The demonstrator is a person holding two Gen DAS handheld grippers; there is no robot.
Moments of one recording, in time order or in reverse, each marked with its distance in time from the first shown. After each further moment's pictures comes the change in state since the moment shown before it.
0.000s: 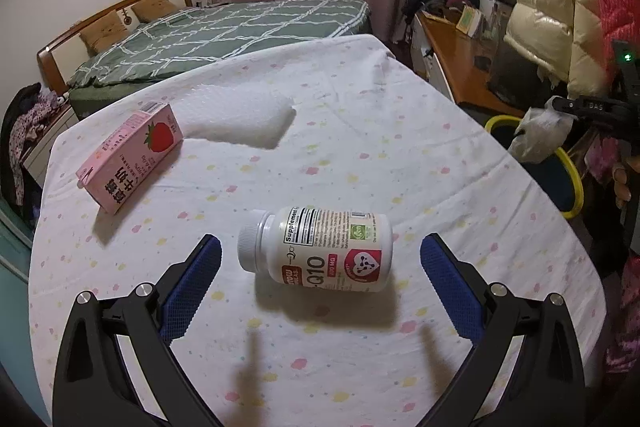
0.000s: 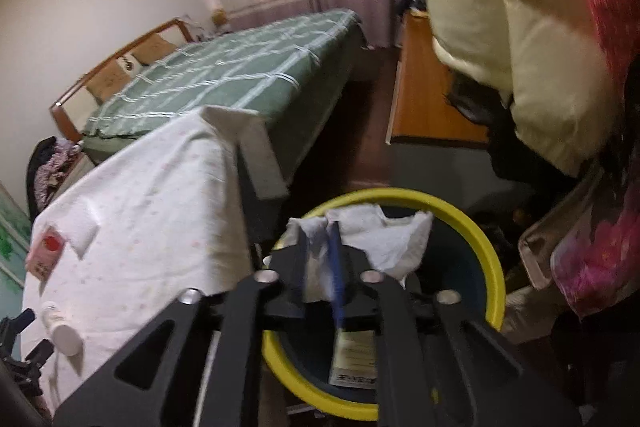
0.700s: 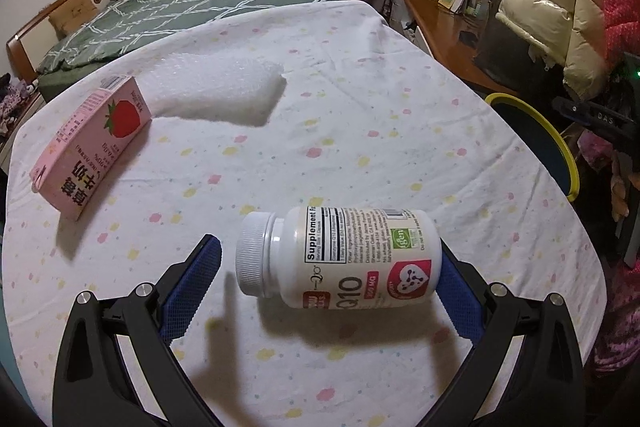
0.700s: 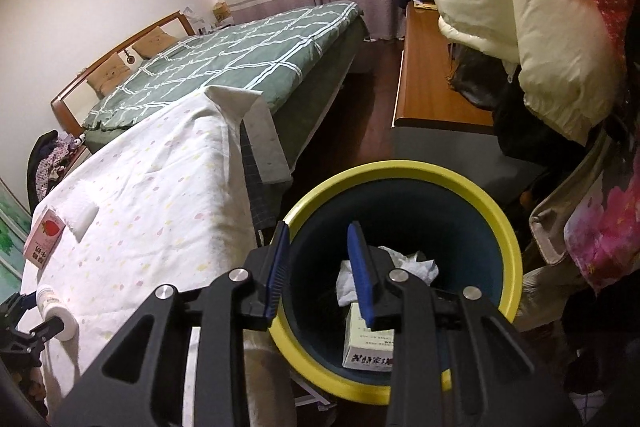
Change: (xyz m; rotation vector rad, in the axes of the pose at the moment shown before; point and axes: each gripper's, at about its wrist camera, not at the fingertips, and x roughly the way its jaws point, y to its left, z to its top) left arm 0.041 0.022 0.006 0.016 0.104 -0.107; right arm 0.002 0.012 -0.026 -0.010 0.014 0.019
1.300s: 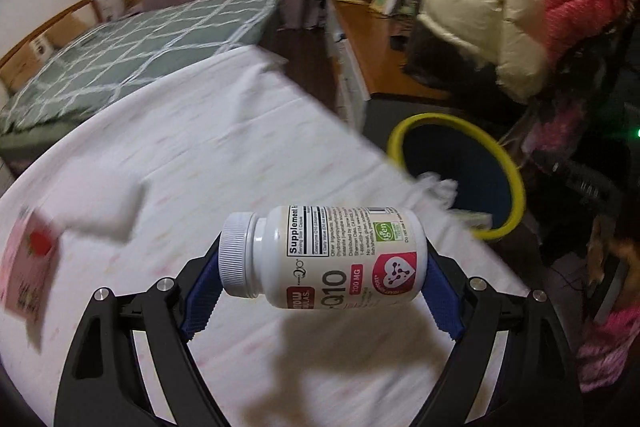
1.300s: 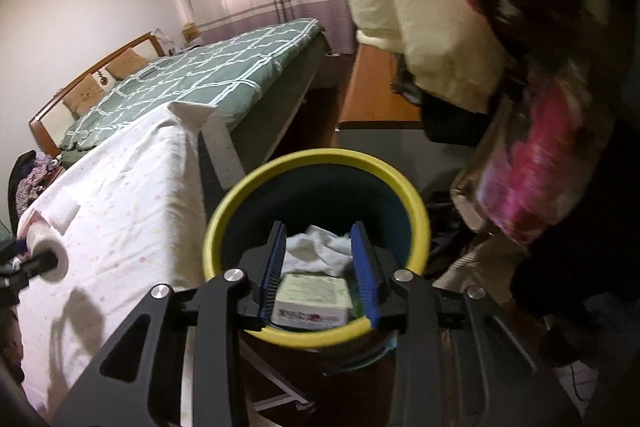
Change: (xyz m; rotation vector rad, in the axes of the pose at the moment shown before) left arm 0.003 -0.118 0.068 0.174 -0.054 -0.155; right arm -0.057 -0.054 -0.039 0.058 -0.067 -0.112
